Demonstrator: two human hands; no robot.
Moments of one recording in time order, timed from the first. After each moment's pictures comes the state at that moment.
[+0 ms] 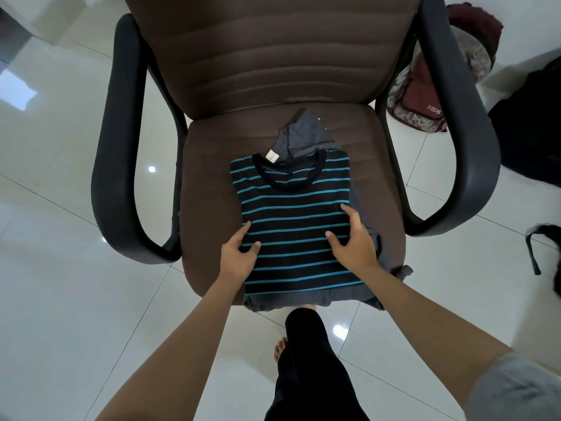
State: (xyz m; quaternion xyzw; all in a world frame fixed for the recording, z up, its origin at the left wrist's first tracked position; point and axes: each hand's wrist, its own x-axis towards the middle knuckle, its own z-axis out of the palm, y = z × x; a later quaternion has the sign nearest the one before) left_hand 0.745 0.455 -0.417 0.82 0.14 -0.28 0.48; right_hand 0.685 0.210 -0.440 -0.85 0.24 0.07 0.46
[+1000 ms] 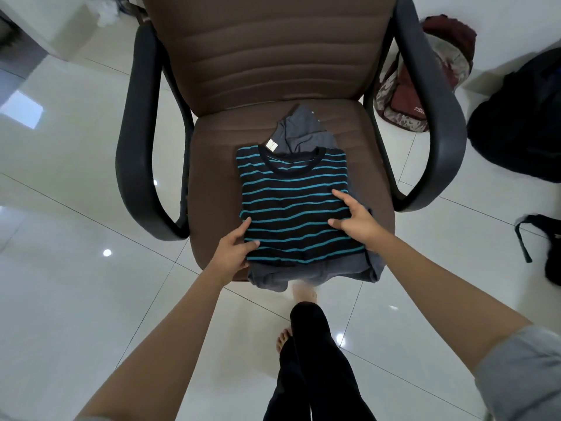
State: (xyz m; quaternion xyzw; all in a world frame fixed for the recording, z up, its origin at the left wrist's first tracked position) left_hand 0.702 0.483 -0.375 0.66 0.20 -0.39 0.62; right_hand 0.667 0.205 -0.377 -0.73 0.26 0.20 0.60
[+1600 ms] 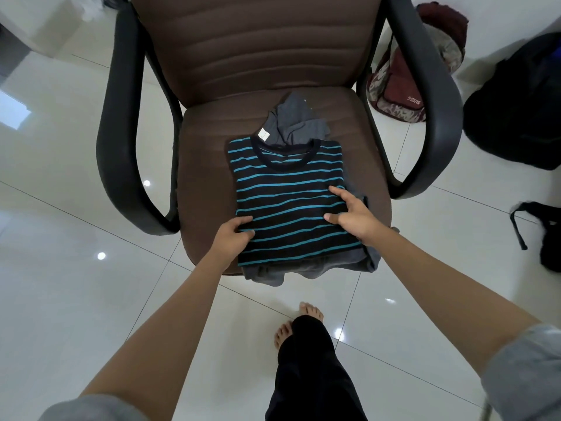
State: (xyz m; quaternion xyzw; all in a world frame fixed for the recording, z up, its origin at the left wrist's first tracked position) left_hand 0.710 0.473 -0.398 0.82 0.11 -0.36 0.43; right_hand 0.654 0.207 -0.392 -0.73 0.29 0.21 0.59
